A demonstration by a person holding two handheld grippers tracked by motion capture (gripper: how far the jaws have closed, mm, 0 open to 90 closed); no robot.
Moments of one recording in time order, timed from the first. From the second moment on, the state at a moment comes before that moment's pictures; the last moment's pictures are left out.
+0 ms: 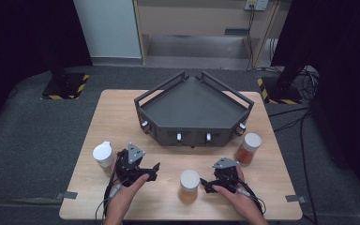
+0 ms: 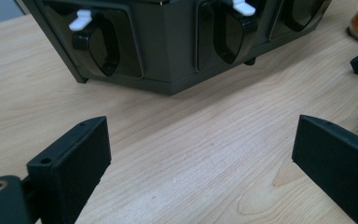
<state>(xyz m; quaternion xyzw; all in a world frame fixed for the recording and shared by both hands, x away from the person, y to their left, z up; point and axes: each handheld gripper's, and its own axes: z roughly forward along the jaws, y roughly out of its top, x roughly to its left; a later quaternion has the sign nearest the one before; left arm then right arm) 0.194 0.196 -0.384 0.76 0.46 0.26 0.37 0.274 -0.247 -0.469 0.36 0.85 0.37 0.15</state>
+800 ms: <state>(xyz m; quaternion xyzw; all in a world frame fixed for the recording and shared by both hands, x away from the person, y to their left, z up) 0.188 0.209 -0.369 0.75 0.47 0.28 0.37 0.273 -0.247 -0.469 0.36 0.85 0.37 0.15</state>
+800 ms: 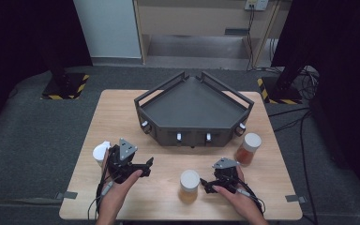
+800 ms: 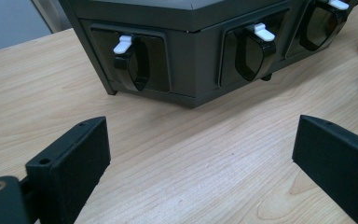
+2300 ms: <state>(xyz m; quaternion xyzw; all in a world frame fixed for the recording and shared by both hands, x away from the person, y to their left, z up) 0.173 0.250 -0.355 0.71 0.50 0.31 0.38 0.272 -0.247 -0.469 0.36 0.85 0.37 0.15</state>
